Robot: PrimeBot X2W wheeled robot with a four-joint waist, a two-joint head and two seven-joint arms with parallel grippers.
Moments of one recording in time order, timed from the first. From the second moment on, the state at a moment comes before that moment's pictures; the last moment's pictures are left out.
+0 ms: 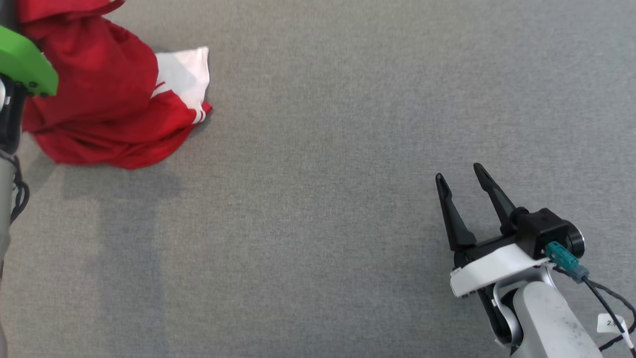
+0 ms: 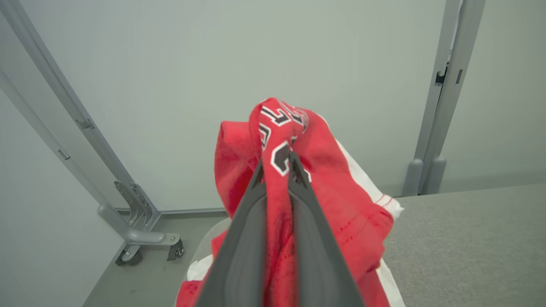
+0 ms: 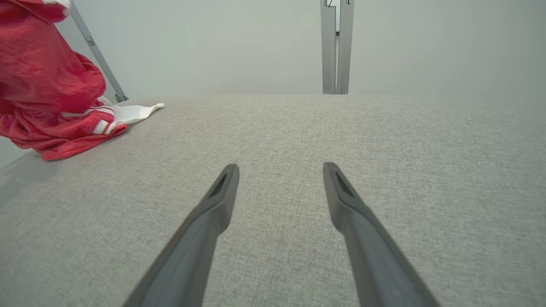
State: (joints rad) left arm -1.03 0.46 -0.33 0.73 -0.51 -0.13 -0.08; right arm -0.20 -0.11 0.17 0.20 0.17 0.13 -0.26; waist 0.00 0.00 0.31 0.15
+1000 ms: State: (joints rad) left arm -0.51 0.17 -0.57 -0.01 -0.94 -0.07 0.24; right arm -0.16 -0.05 0.10 0.19 0.19 0.13 -0.26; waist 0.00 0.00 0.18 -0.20
